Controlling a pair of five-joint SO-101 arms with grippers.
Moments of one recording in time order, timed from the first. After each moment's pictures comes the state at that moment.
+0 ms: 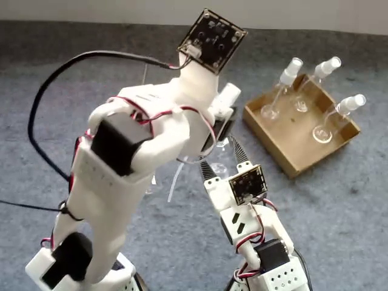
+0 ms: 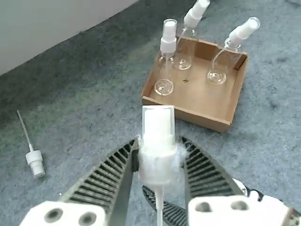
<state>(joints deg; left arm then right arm) 34.5 -12.4 -33.3 92.2 7.3 -27.8 -102.9 95.8 22.5 9.1</state>
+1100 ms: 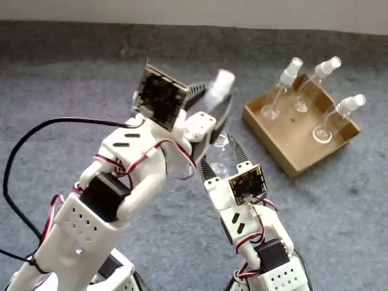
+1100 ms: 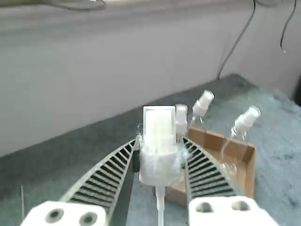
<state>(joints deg) 31.6 -47.6 27.3 37.8 7.3 -27.8 -102.9 95.8 22.5 9.1</state>
